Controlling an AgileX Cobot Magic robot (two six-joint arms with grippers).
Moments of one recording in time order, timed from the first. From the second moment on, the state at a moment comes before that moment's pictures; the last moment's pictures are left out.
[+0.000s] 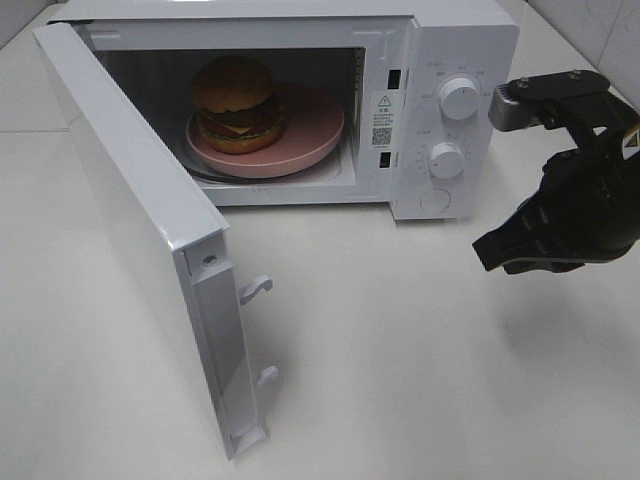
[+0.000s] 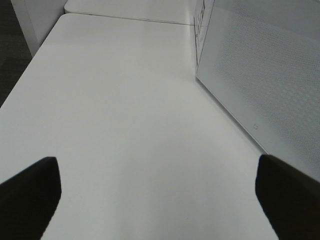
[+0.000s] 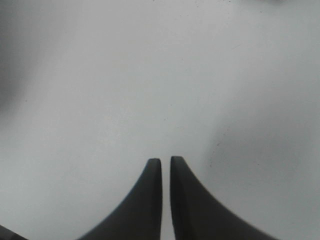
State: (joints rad) left arm 0.05 0.00 -0.52 -0.05 1.08 -0.04; right arm 0.38 1.35 -0.75 0.08 0.53 -0.15
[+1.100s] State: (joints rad) left arm 0.05 0.00 -0.52 -0.05 1.08 -0.04; right arm 0.38 1.35 -0.75 0.00 0.55 -1.21
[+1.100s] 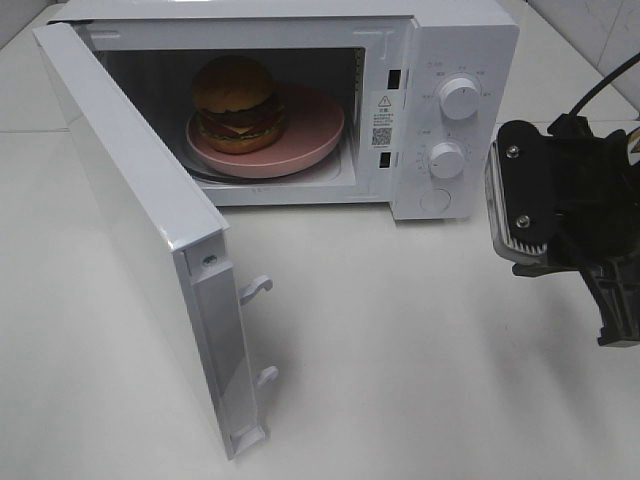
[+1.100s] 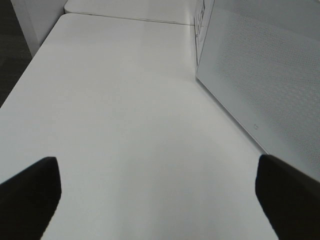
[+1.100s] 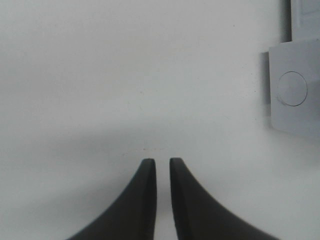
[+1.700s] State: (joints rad) left arm 0.05 0.00 -0.52 -0.05 1.08 -0.04; right arm 0.38 1.35 -0.75 -0.16 0.49 -1.08
